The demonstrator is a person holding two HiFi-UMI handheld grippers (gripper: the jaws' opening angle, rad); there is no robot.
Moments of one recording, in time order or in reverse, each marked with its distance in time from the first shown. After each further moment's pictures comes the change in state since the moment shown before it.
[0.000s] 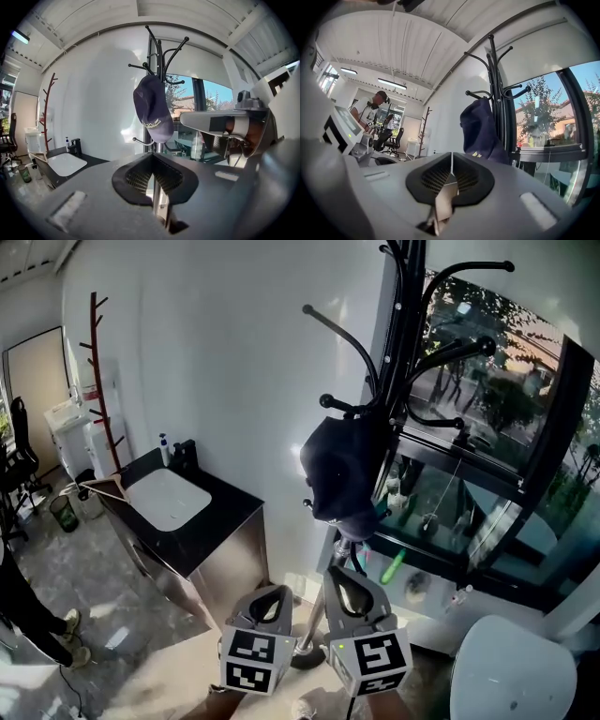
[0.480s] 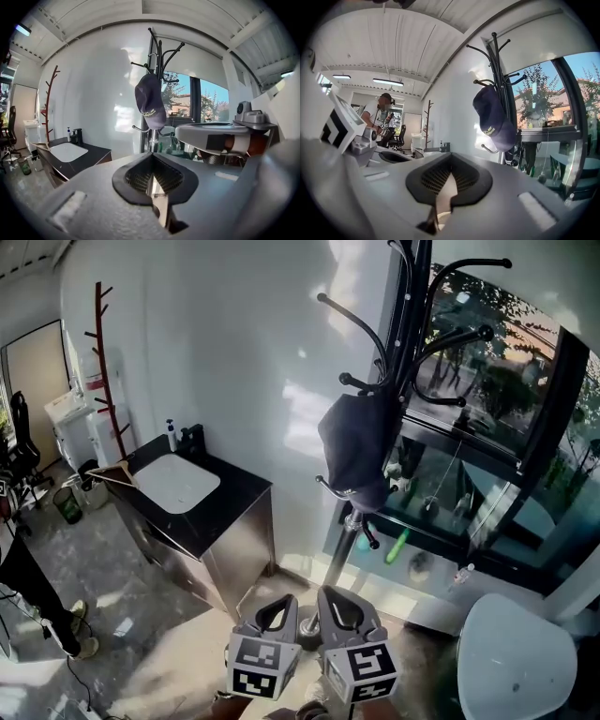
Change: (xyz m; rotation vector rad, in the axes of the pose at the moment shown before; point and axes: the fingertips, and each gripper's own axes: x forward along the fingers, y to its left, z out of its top) left arm -0.063 -0.012 -0.048 -0.036 0.061 -0.041; right arm -0.044 0.074 -0.047 0.095 0.123 0.017
